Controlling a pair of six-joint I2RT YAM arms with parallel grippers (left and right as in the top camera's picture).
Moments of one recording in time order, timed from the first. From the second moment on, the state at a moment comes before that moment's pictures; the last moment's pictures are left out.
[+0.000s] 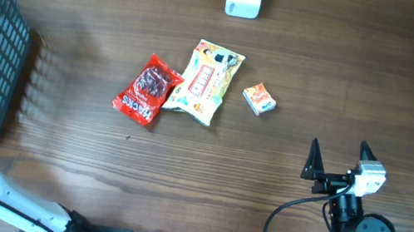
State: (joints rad) left arm 0.95 2.01 1.48 -1.06 0.00 -0.62; right arm -0.01 0.01 0.01 0.00 -0.13 0.06
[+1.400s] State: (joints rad) left arm 0.33 1.32 1.69 -1.24 0.64 -0.60; right arm -0.01 0.01 0.01 0.00 -0.13 0.06
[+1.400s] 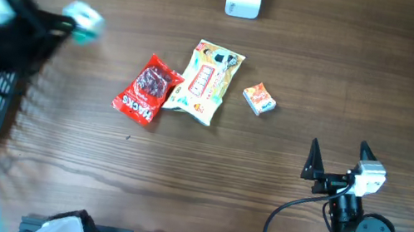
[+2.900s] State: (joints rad) left arm 0.32 1.11 1.67 -1.30 0.31 -0.54; right arm -0.01 0.01 0.01 0.00 -0.13 0.06
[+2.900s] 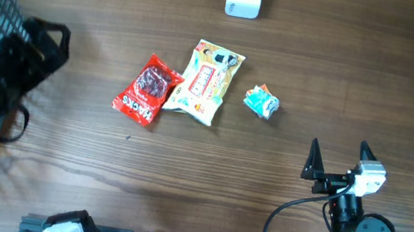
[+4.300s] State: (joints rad) left arm 0.32 1.20 1.67 -1.51 0.26 -0.53; right arm -0.01 0.01 0.03 0.57 -0.60 1.58
